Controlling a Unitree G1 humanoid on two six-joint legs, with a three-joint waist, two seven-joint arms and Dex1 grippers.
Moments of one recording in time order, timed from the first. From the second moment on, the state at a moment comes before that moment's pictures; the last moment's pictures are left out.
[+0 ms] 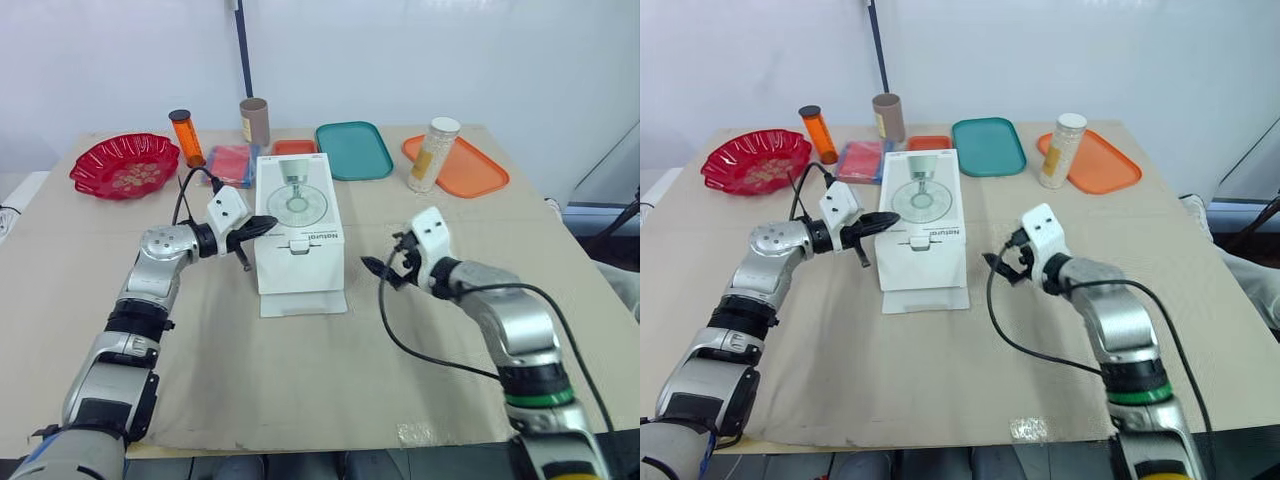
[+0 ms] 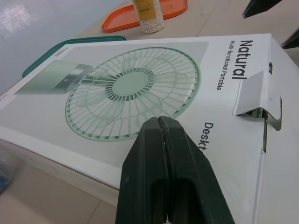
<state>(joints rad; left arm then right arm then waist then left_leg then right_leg) -0.78 0.45 -0.07 0.60 -0.13 -0.13 -0.96 -0.40 -0.54 0.04 -0.20 0.20 0.65 0.64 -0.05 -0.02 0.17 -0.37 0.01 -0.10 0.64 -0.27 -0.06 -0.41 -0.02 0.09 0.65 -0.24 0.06</state>
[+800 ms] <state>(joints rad) -0.72 0.46 -0.07 0.50 -0.14 -0.08 -0.95 -0.50 -0.58 0.29 0.24 -0.32 -0.38 0.45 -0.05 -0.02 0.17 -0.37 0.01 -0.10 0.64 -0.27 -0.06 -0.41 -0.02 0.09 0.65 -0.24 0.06</state>
